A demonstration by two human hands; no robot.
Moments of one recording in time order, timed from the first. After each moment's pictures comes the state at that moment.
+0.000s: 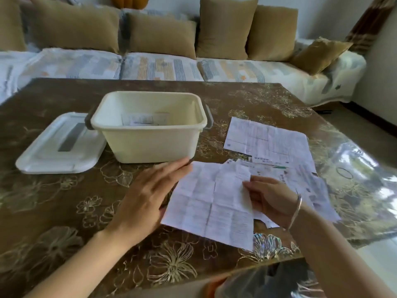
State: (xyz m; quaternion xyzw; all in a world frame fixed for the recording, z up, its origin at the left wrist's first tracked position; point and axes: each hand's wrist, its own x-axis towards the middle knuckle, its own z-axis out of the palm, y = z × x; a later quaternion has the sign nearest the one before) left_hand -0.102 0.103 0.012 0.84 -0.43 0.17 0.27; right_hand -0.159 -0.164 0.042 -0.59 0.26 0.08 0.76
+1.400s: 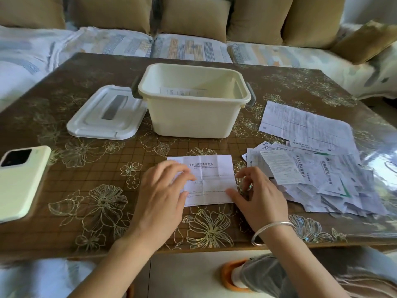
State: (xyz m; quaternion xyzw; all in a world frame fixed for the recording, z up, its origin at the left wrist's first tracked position) left_hand -0.151 0.139 -0.020 0.92 -0.25 0.21 0.20; right_hand -0.181 -0.070 -0.010 -0.96 0.08 -0.13 0.22
